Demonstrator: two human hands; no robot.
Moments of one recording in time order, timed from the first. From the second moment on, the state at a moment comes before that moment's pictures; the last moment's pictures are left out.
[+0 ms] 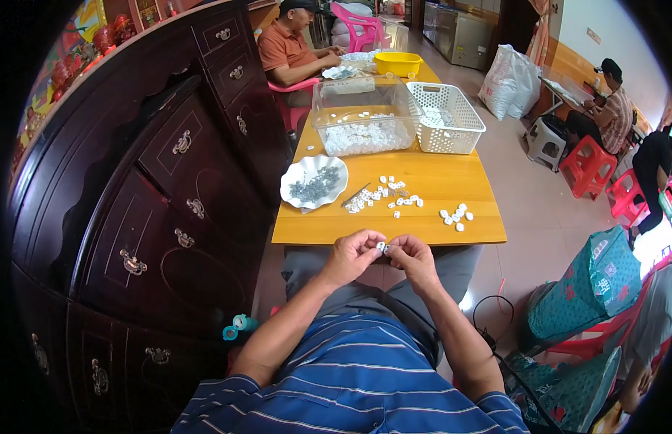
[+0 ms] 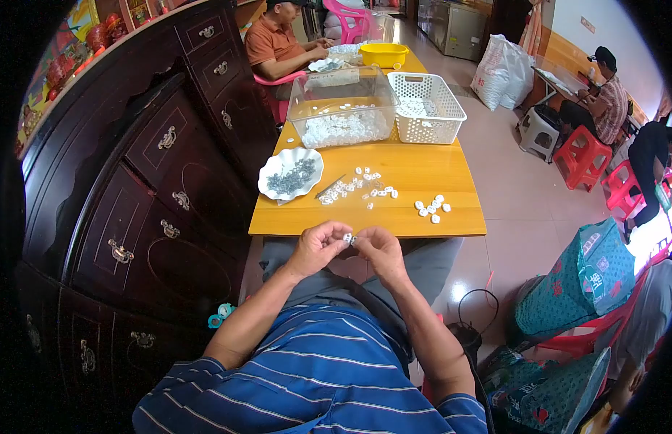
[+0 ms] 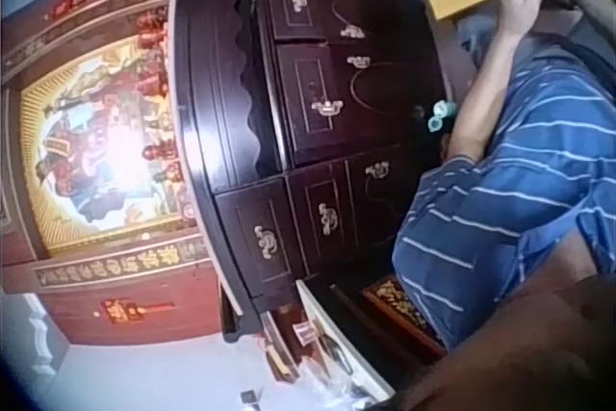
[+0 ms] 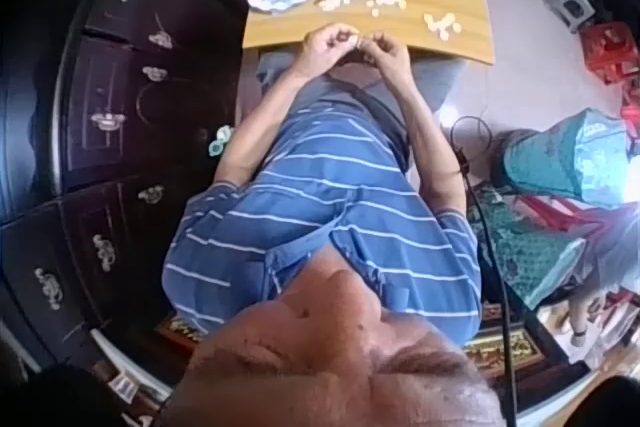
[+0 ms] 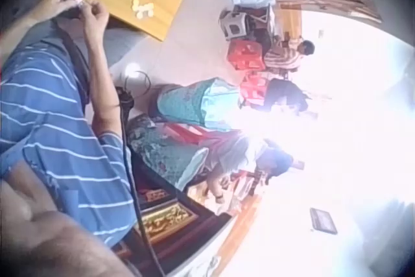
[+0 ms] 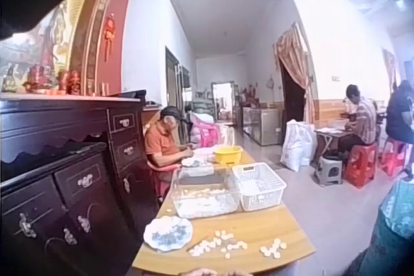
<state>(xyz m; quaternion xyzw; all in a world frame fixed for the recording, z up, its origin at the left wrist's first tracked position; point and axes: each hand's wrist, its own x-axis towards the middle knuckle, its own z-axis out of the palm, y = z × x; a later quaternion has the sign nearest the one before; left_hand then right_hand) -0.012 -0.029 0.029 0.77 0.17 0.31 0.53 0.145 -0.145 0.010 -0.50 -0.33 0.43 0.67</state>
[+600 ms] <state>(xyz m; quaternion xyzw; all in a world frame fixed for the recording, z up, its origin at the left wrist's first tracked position) -0.016 -0.025 0.023 0.78 0.16 0.30 0.53 0.139 -0.145 0.013 -0.53 -0.32 0.45 0.65</state>
